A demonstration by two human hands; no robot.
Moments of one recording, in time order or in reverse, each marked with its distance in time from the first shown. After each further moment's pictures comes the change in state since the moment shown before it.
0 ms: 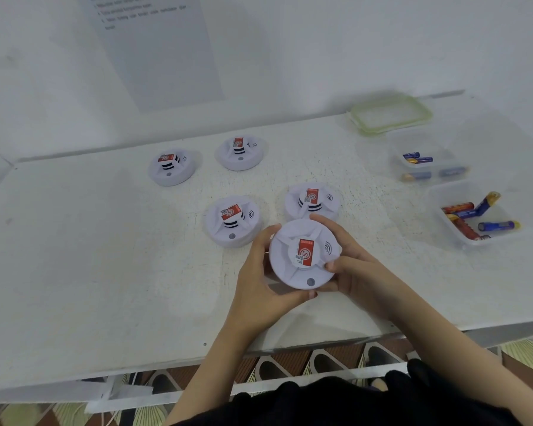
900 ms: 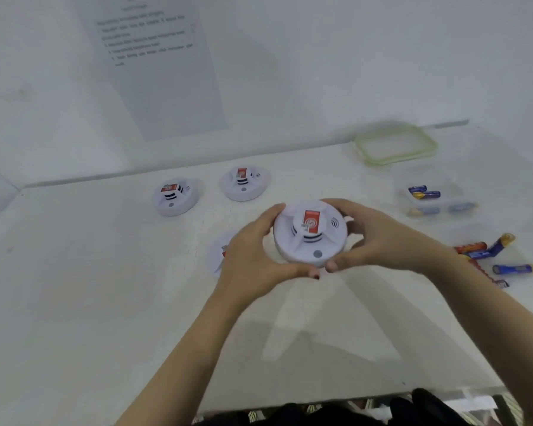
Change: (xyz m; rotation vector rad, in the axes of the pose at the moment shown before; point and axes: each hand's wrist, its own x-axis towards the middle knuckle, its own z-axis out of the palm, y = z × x) left_hand 0.083 0.045 -0.028 0.205 -0.012 -0.008; right_hand 0.047 -0.105 -0.017 -0.851 0.007 -0.026
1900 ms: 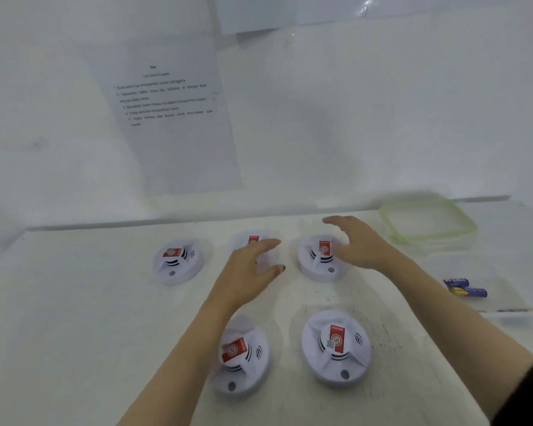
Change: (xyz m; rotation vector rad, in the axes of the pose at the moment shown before) left_hand 0.143 -0.054 -0.030 0.262 0.015 0.004; right_hand 0.185 0.050 -0.068 -0.531 0.154 0.161
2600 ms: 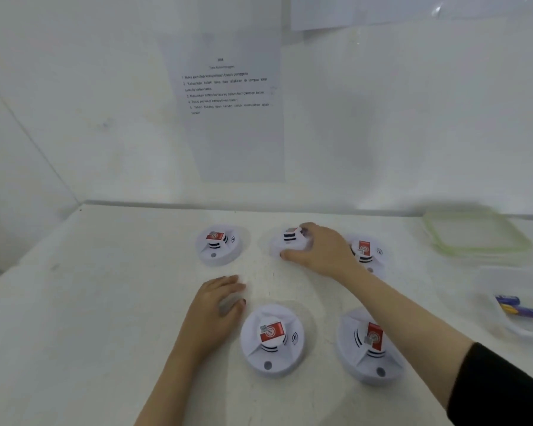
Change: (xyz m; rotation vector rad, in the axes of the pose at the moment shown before) left_hand -0.105 -0.083 -0.033 0.116 0.223 -0.162; right_hand 0.008 -0.098 0.075 0.066 0.083 -0.130
